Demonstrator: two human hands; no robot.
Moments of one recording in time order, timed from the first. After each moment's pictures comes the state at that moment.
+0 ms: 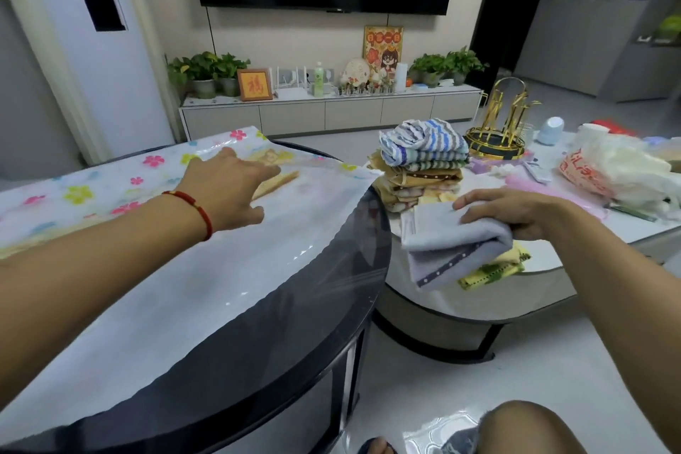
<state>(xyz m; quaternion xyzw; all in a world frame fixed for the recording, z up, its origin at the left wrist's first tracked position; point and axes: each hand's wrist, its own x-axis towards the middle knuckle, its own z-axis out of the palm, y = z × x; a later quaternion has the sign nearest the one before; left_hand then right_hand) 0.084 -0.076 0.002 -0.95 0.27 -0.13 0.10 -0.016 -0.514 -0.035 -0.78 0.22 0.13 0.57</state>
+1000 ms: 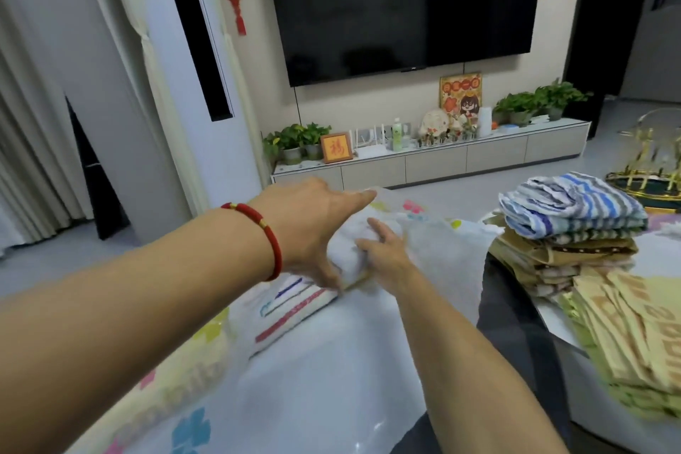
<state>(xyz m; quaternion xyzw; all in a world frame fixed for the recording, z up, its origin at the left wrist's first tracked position) 0.109 -0.037 0.105 -0.92 0.34 -0.07 0.17 0.229 -0.186 -0.083 -0.60 0.07 -0.06 0.80</state>
